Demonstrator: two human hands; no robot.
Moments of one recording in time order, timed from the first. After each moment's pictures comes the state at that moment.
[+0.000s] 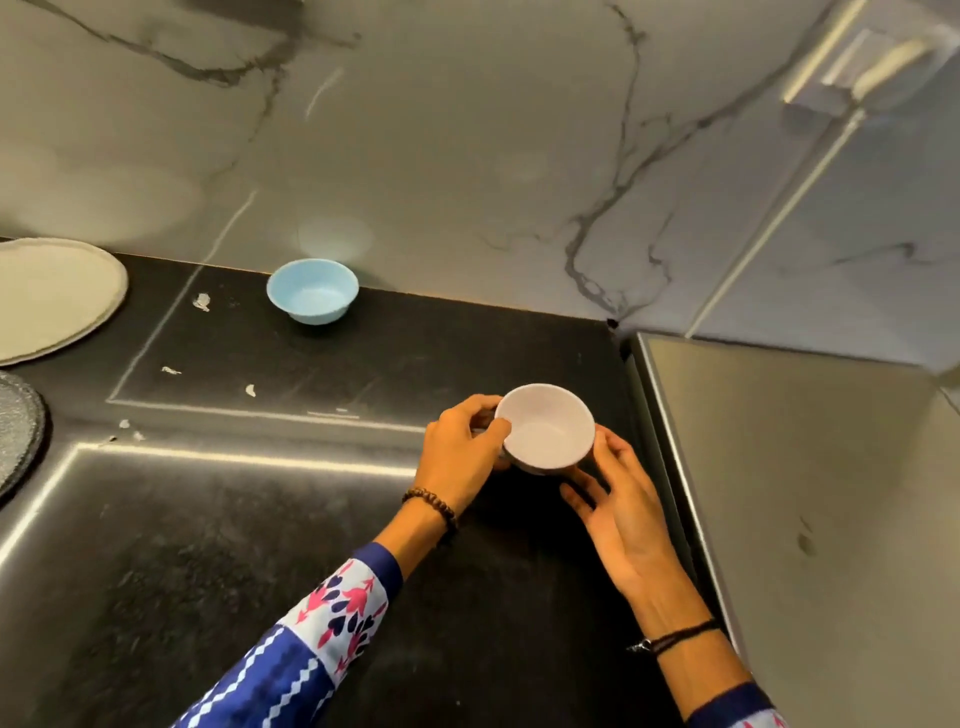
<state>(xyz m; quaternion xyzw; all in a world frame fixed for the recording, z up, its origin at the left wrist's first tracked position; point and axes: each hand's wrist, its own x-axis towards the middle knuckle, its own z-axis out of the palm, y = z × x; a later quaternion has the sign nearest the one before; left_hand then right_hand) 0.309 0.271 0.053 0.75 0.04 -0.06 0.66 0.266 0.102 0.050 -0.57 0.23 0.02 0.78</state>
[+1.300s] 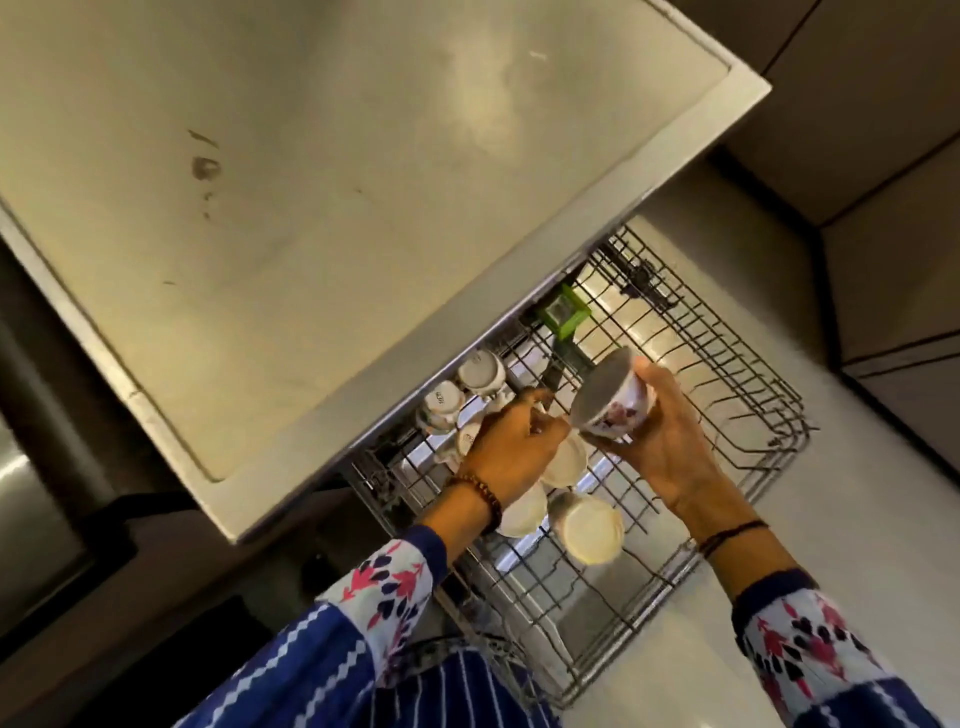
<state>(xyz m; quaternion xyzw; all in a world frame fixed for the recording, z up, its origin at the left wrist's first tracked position) -0.030 -0.196 -0.134 0.72 -0.16 -0.52 0.43 -0.148 -0.325 -0.130 -0.41 0.49 -0.11 0.76</state>
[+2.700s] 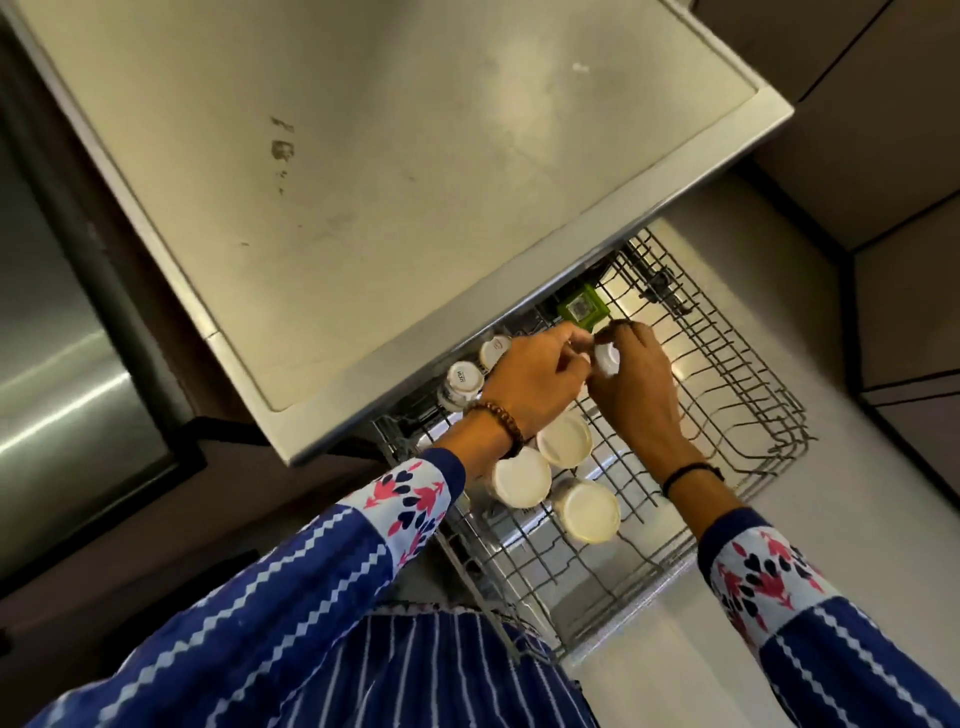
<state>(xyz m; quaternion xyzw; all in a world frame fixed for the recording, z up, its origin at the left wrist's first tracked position) -0.015 -0.213 -0.083 0.78 -0.32 -0.34 0.42 -0.109 -0.322 -0.135 -0.89 0.37 -0.09 0.26</state>
